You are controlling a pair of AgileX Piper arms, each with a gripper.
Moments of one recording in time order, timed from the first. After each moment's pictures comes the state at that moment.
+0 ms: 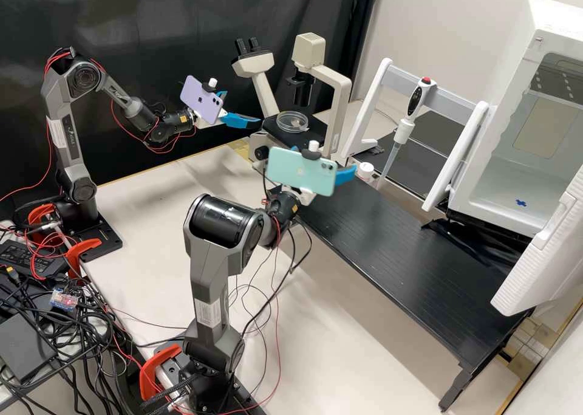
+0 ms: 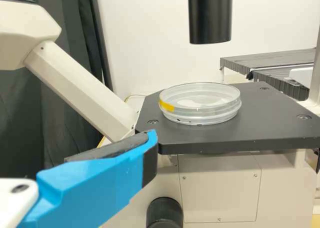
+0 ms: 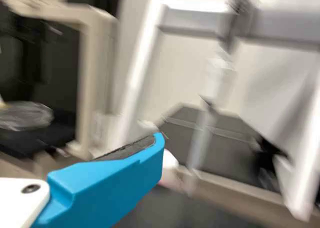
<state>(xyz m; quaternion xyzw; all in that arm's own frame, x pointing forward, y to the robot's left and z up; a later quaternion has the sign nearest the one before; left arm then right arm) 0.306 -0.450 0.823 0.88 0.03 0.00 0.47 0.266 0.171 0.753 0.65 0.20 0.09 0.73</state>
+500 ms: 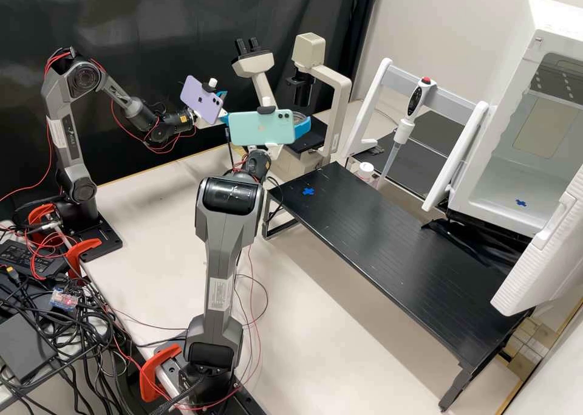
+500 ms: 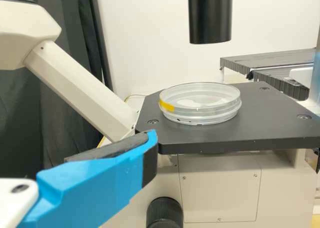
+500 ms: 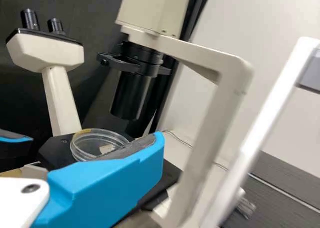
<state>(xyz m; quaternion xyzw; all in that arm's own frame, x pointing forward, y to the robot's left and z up) 0.306 -0.450 0.823 0.88 0.03 0.00 0.47 0.303 0.263 0.682 0.59 0.28 0.09 0.76</state>
